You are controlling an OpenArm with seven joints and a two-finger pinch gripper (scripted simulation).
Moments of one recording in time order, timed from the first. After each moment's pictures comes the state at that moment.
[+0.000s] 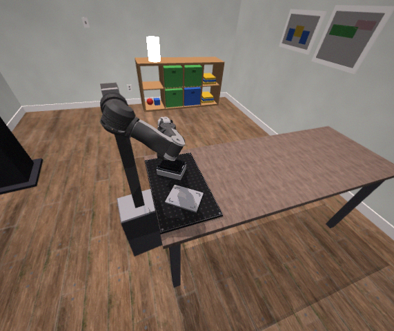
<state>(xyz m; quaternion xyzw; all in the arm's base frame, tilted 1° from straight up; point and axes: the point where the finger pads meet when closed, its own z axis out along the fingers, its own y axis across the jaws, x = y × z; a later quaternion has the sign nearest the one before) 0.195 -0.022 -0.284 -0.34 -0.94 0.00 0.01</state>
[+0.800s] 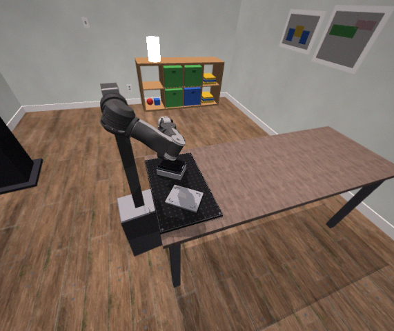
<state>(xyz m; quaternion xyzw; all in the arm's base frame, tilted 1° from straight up) 0.197 -0.022 -0.282 -0.34 -0.94 0.00 0.01</state>
